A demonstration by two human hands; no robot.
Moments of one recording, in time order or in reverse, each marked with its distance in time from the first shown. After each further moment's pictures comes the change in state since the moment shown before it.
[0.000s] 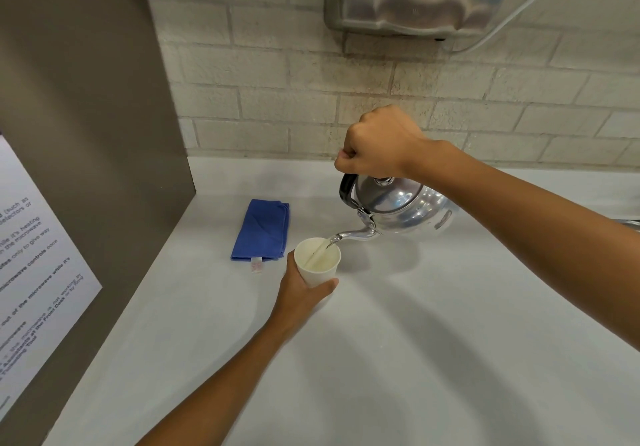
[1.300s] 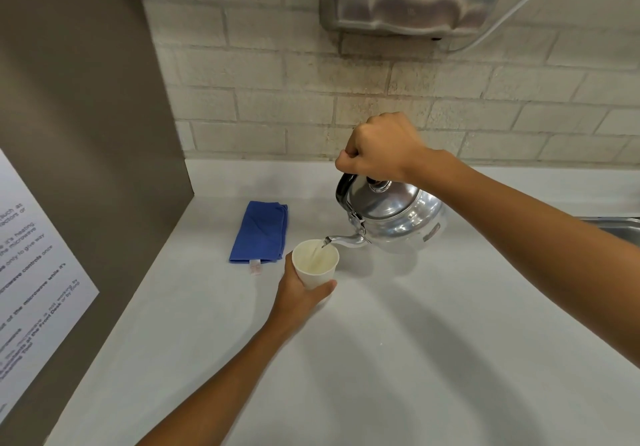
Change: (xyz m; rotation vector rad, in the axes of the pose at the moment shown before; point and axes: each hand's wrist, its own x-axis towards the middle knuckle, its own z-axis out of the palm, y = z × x) left_hand -0.001 -0.003 -0.001 -0.027 -0.006 0.054; right_hand -0.006 0.005 0.014 0.123 0.063 0.124
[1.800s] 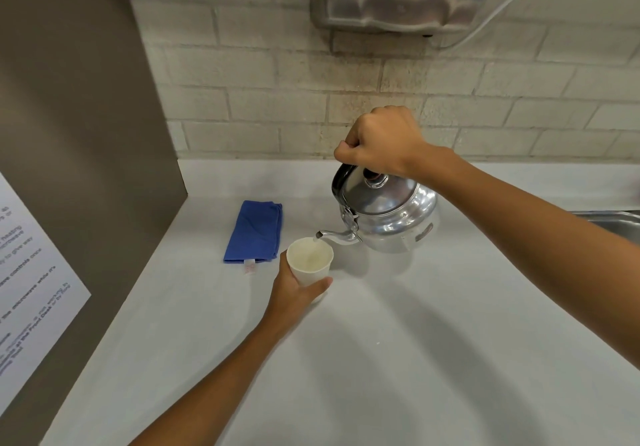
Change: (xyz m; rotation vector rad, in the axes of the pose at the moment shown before) left_hand 0.002 0.000 0.000 0.002 -0.002 0.001; right_hand -0.005 0.007 -0.004 0.074 0.046 0.125
